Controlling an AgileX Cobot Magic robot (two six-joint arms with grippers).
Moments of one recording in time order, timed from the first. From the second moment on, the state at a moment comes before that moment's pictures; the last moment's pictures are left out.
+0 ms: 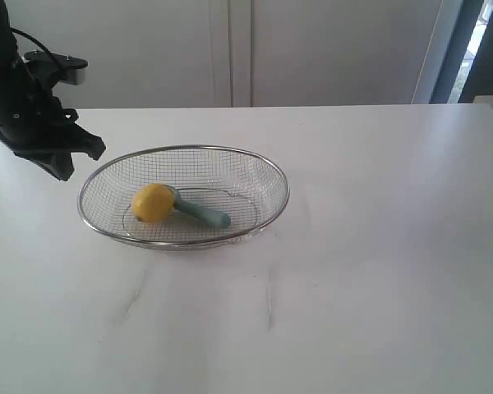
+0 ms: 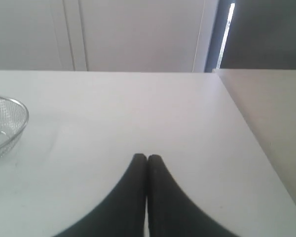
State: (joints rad) left arm -0.27 1.77 -1.45 -0.03 1.01 0.14; right arm -0.07 0.15 -0.46 0.08 0.66 -0.07
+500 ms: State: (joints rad) left arm -0.27 1.77 -1.45 -0.02 1.01 0.14; right arm -0.07 0.01 -0.25 0.08 0.53 -0.07
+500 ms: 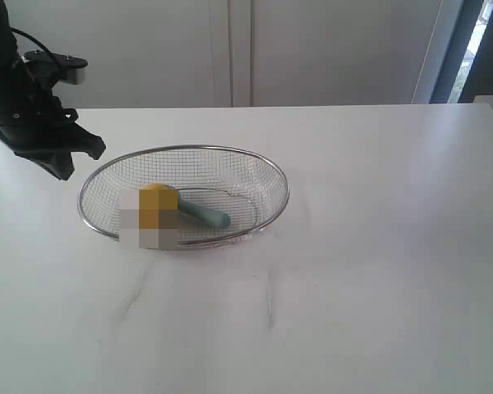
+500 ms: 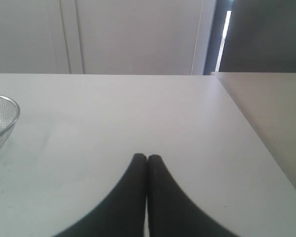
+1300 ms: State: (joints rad) left arm -0.27 1.77 -1.45 -0.02 0.99 0.15; right arm -0.08 0.01 -0.01 0.05 0.34 -0.12
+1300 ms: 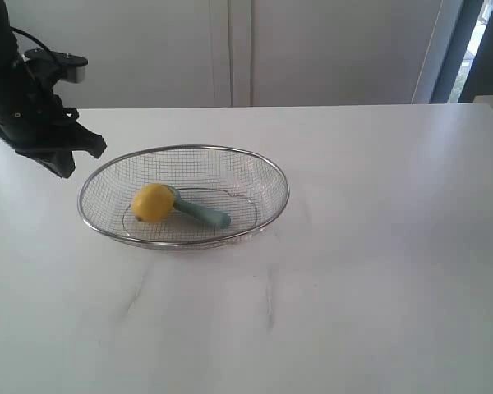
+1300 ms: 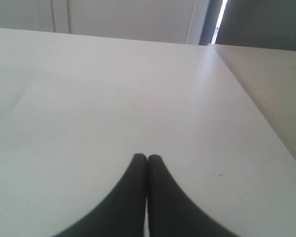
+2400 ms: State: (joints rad) left arm -0.27 1.77 -1.45 -0.02 0.82 0.15; right arm -0.08 0.01 -0.01 -0.03 0.34 0.03
